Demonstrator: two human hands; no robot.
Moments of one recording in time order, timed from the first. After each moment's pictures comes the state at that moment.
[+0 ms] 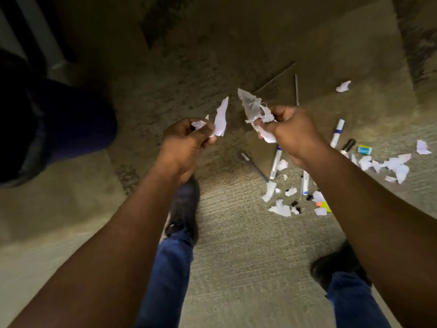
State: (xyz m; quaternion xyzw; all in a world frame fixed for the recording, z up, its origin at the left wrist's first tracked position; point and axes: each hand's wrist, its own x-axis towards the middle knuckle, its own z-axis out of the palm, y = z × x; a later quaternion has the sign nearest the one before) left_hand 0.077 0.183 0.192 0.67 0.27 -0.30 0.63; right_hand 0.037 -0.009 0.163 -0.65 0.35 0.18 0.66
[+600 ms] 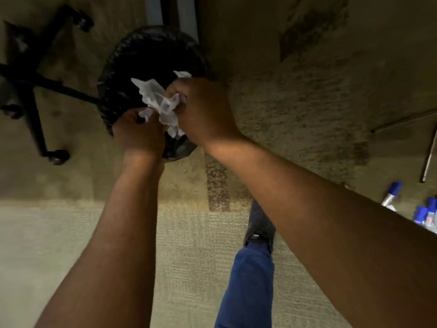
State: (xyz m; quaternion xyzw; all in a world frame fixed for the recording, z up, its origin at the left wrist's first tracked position) left_hand 0.165 0.494 0.283 0.79 0.40 0.01 0.47; right_hand 0.192 0.373 0.284 -0.80 -0.06 0.13 0.58
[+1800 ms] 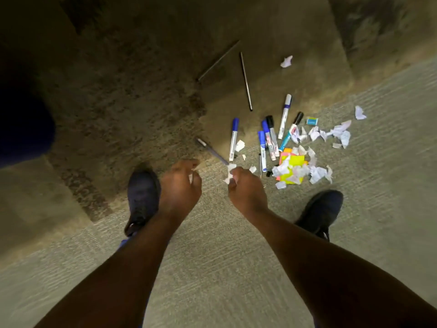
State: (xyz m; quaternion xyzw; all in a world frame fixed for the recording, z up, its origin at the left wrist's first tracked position) left_hand -0.055 0.168 0.133 0.91 -0.07 -0.30 0.27; right_hand -0.139 0.024 0.108 -0.84 0.32 0.27 0.33
